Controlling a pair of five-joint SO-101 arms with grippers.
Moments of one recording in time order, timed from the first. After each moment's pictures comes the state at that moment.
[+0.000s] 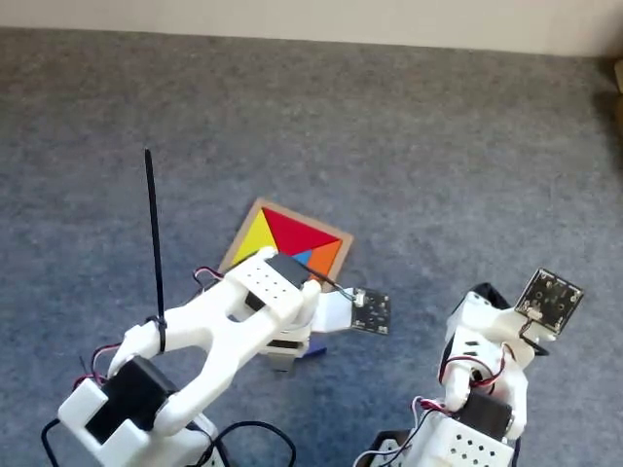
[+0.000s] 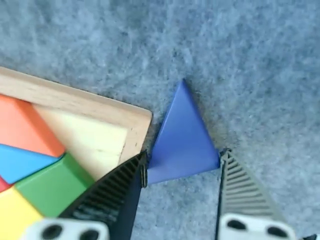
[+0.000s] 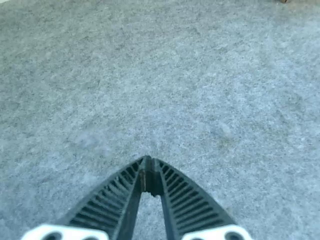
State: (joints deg) left arm 33.5 -4.5 42.8 62.3 -50.1; right arm 19.3 -104.3 95.9 48.7 -4.0
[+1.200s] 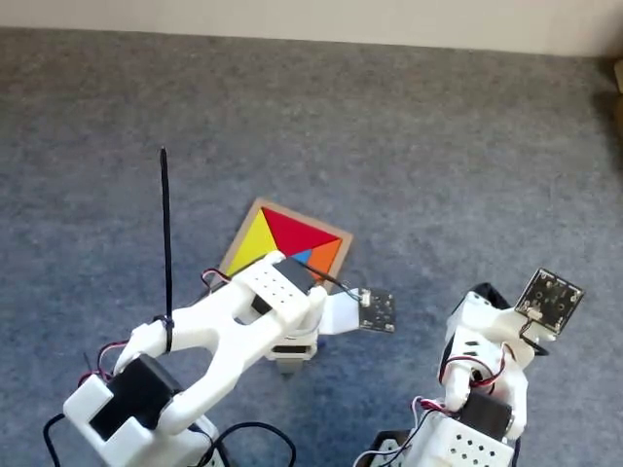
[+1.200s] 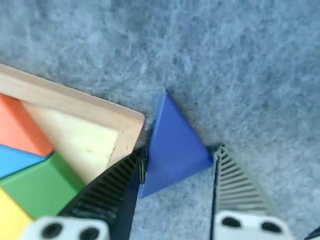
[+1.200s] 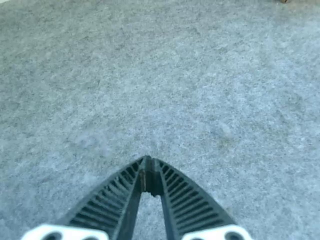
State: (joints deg) left arm 35.6 -4.1 42.7 61.8 -43.1; right arm 19.3 -104.3 95.9 48.7 -4.0
